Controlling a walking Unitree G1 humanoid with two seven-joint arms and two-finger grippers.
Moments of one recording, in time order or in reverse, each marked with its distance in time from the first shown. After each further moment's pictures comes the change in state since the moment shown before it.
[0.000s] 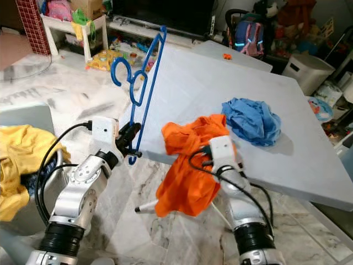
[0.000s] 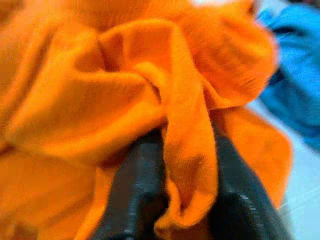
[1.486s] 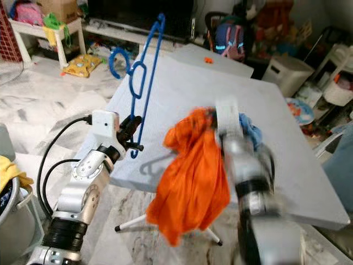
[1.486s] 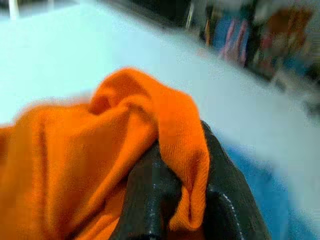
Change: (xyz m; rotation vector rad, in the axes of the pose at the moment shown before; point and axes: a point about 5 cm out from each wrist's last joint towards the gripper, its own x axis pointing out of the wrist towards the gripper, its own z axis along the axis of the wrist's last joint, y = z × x) left arm 0.007 -0.003 0.010 -0.003 -0.041 0.022; right arm 0.045 -0.023 0.101 0.002 -0.159 -0.008
